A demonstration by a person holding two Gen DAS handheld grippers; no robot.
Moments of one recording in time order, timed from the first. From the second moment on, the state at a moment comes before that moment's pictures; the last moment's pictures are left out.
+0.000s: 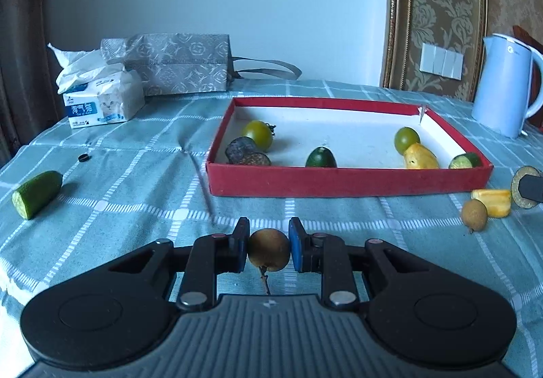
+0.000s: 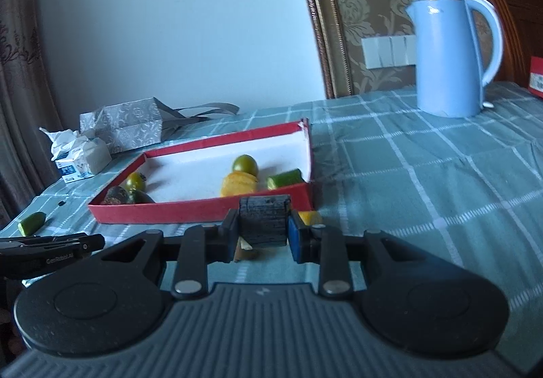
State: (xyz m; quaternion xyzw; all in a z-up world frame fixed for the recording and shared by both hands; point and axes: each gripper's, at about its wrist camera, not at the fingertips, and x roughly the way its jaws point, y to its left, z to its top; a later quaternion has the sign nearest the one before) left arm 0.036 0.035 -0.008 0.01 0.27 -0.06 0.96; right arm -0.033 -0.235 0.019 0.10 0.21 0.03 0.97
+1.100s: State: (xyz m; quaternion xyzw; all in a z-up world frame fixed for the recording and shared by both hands) left arm 0.035 0.047 -0.009 -0.02 0.26 -0.06 0.96; right arm 0.096 -0.175 0.028 0.04 0.23 0.05 0.97
